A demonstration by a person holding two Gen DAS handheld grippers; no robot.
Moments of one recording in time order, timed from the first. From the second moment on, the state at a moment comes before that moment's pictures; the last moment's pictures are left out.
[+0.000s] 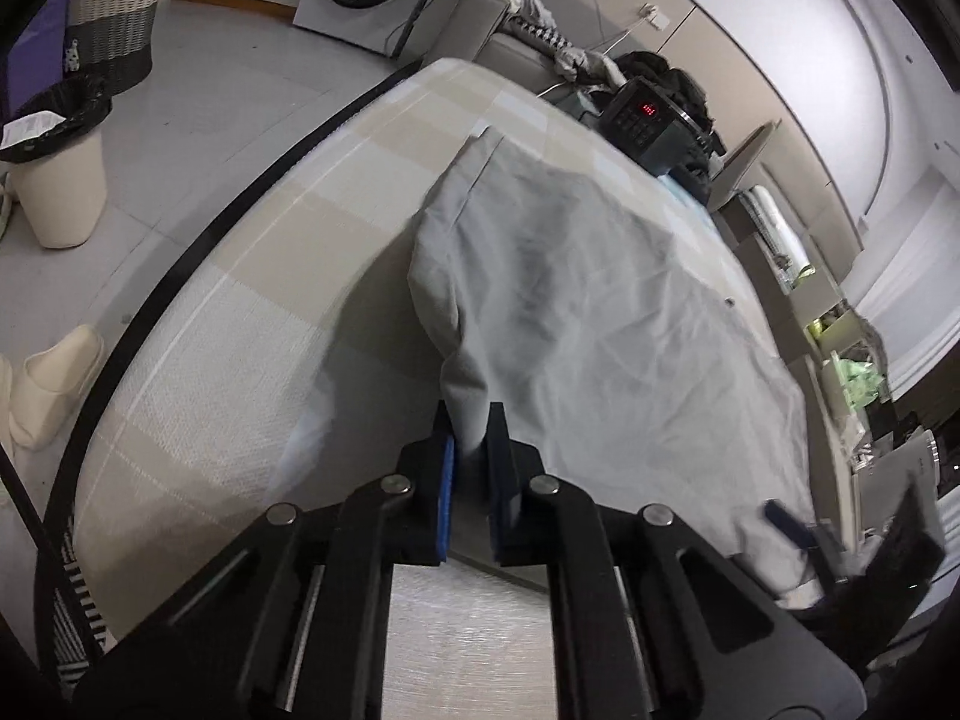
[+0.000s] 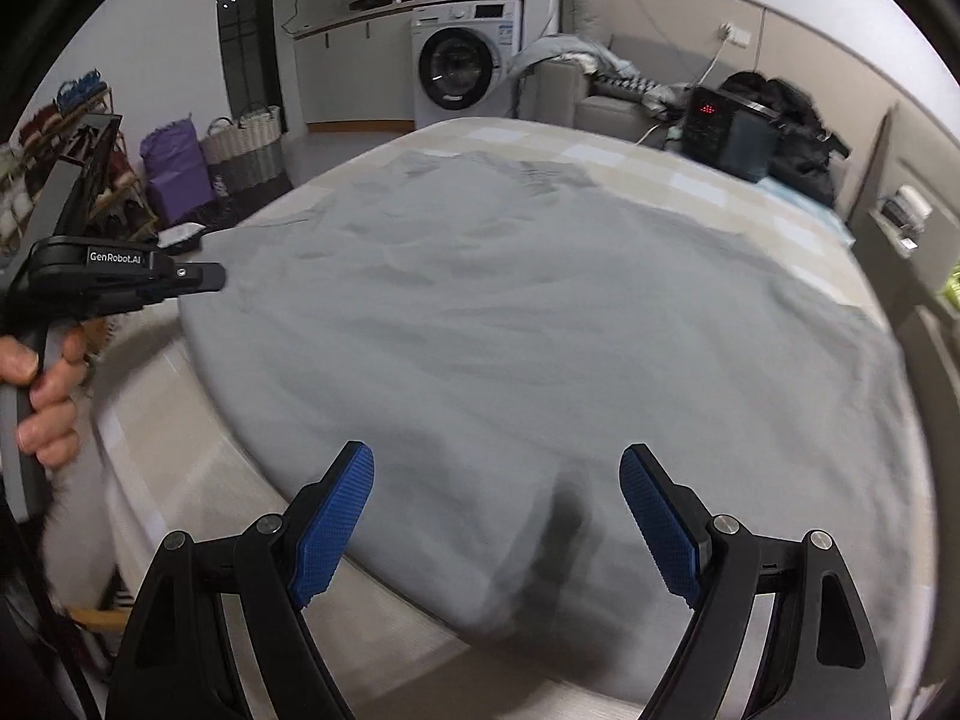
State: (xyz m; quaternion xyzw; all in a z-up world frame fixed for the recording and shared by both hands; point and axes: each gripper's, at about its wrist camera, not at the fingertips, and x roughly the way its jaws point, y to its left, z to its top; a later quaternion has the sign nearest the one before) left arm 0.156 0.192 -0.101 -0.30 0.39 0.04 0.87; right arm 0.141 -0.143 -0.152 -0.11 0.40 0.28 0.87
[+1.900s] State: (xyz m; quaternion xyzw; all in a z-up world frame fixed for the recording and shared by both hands) left arm 0.117 0.243 -0.052 -0.34 0.35 0.04 0.87; right arm 0.179 -0.033 -0.126 0.02 0.40 0.42 0.81
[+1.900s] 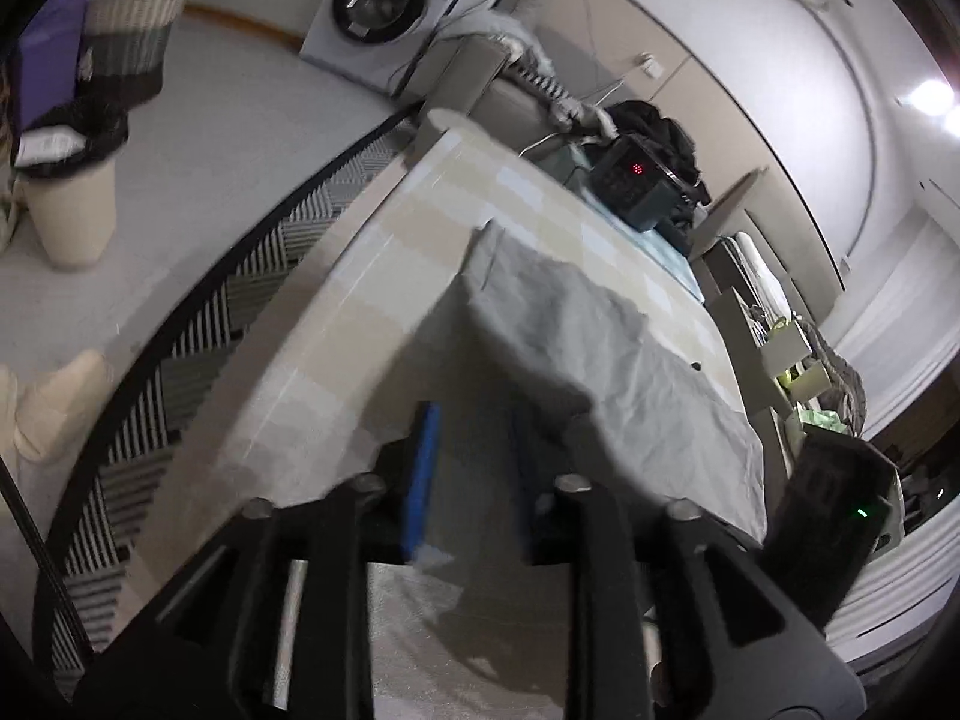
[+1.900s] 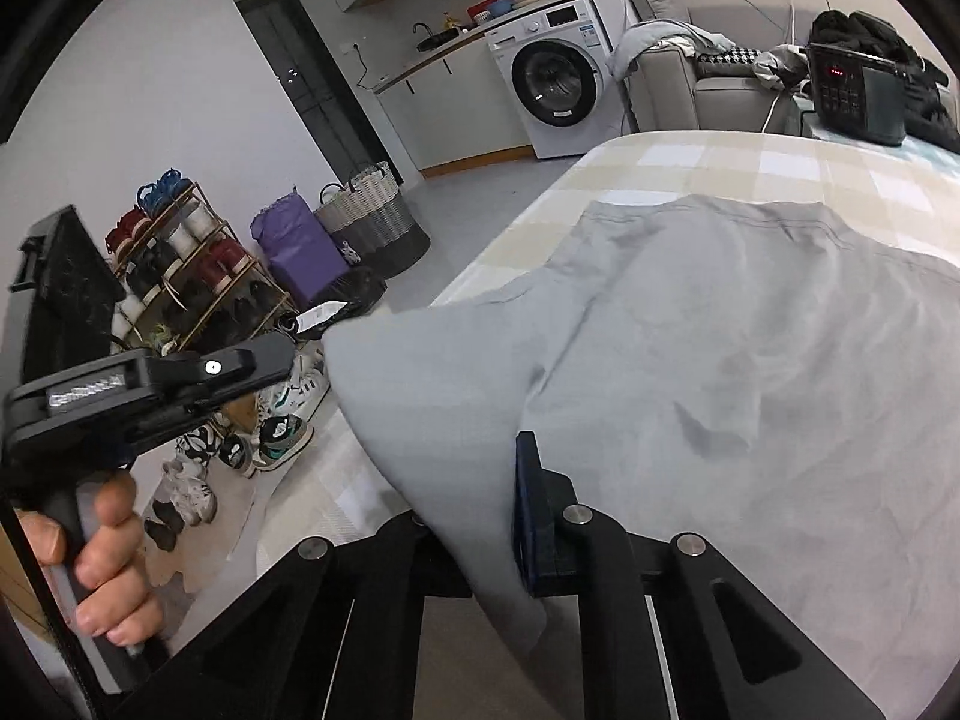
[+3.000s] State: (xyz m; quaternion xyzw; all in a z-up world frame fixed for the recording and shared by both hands) left arm 0.286 0.240 -0.104 -0.45 0.38 -0.08 0.80; right arm 0.178 -0.037 -0.124 0.02 0.38 0.43 0.82
